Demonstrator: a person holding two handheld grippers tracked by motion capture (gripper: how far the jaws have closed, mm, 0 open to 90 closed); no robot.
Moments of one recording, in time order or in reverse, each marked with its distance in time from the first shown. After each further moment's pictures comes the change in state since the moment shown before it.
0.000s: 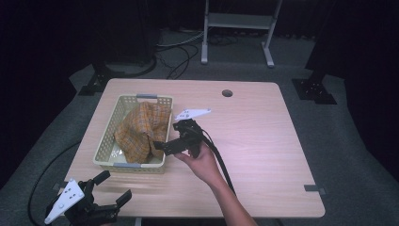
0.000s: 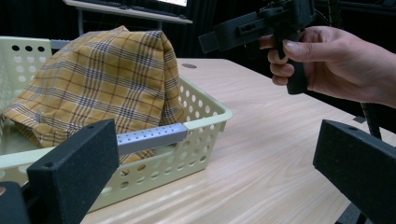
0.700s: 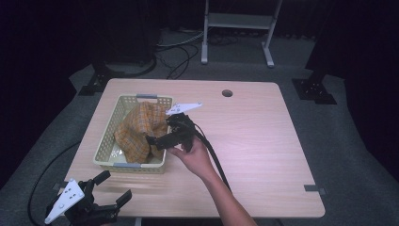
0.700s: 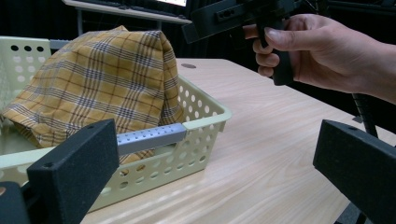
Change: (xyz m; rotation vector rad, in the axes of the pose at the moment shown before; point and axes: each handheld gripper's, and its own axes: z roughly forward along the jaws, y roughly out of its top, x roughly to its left) left arm 0.001 0.000 0.000 0.001 -0.002 0.003; right arm 0.003 0.018 0.016 0.005 0.006 -0.029
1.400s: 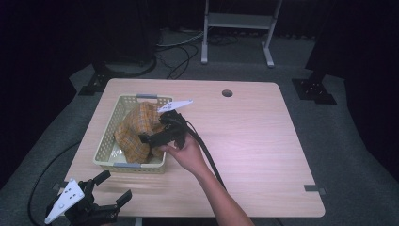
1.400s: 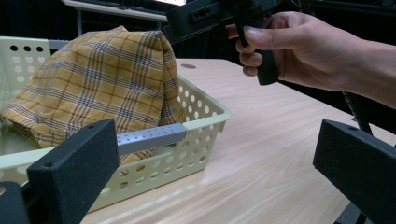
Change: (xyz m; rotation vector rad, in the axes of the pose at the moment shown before) left arm 0.000 0.000 0.000 -0.002 -0.001 0.000; right arm 0.002 0.009 0.022 0.028 0.021 0.003
